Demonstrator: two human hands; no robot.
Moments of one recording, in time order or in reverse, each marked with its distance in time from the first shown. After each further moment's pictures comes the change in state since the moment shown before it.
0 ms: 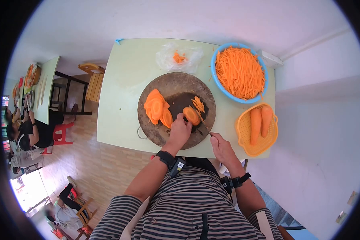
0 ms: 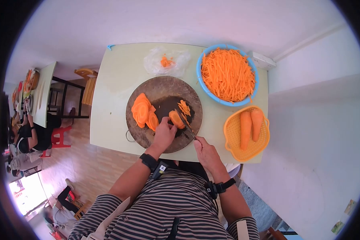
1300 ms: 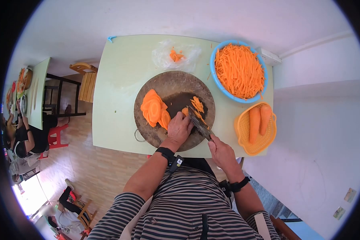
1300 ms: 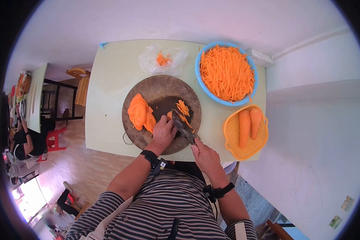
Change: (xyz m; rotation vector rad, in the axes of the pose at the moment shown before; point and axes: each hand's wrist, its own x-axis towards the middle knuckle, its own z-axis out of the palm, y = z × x) left_hand 0.016 -0.026 0.006 0.272 0.127 0.544; right_hand -0.012 -0.017 0.008 -0.356 0.111 -0.082
